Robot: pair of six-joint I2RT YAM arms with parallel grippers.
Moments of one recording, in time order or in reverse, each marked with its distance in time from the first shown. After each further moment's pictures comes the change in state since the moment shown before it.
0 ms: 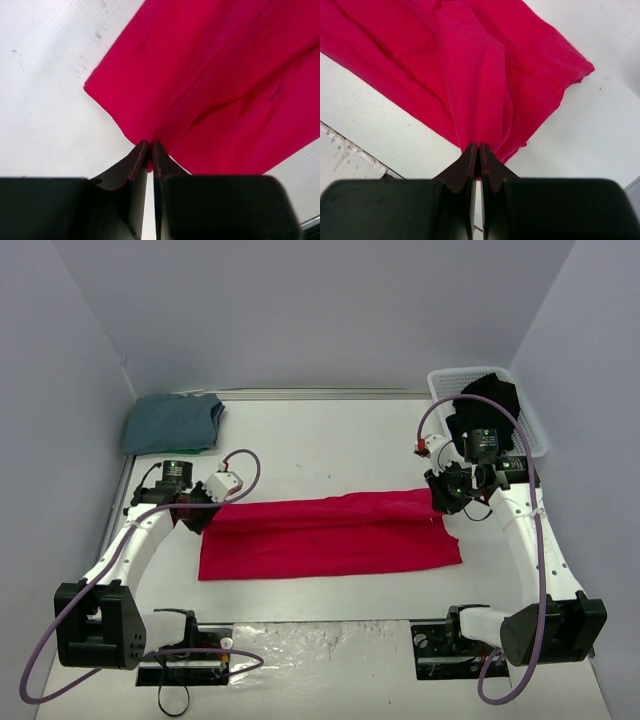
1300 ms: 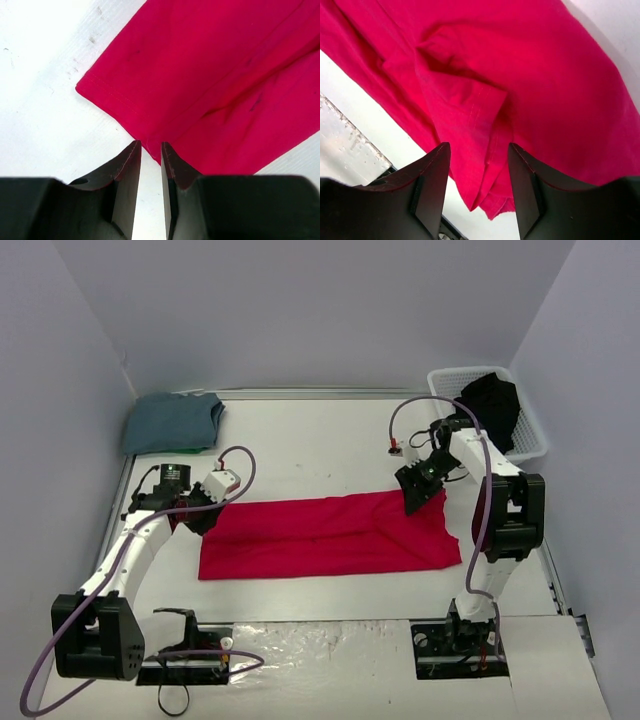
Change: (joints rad) left arm 0.000 -0.054 -0.040 0.023 0.044 -0.079; right arm 0.000 0.635 0.213 -0.074 -0.136 -0.130
